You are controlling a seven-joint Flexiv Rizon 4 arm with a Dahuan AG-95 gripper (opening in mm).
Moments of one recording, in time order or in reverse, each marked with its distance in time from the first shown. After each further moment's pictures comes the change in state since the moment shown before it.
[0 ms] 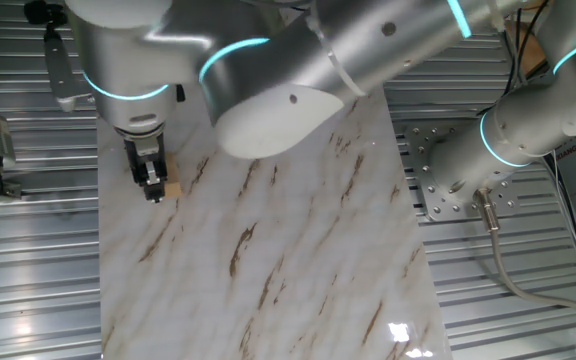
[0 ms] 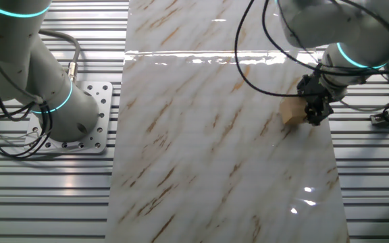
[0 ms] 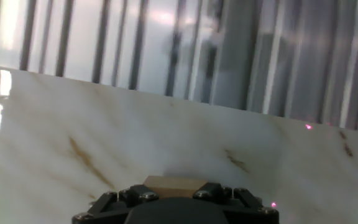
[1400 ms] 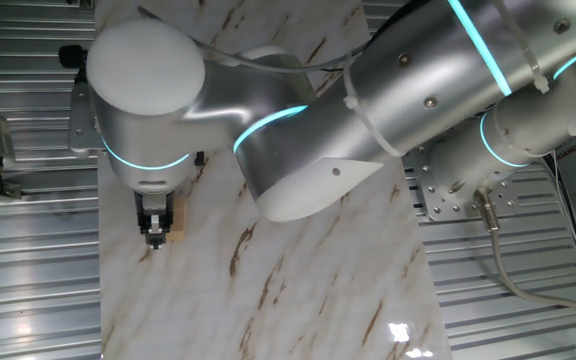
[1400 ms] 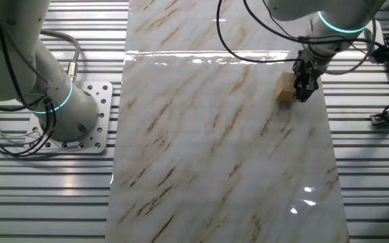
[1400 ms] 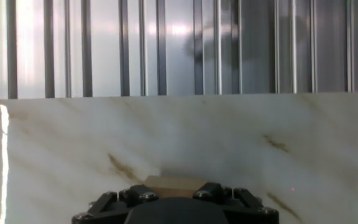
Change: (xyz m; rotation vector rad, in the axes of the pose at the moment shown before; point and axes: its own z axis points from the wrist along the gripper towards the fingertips) arm 0.000 0.051 0.005 0.035 -0.062 0.241
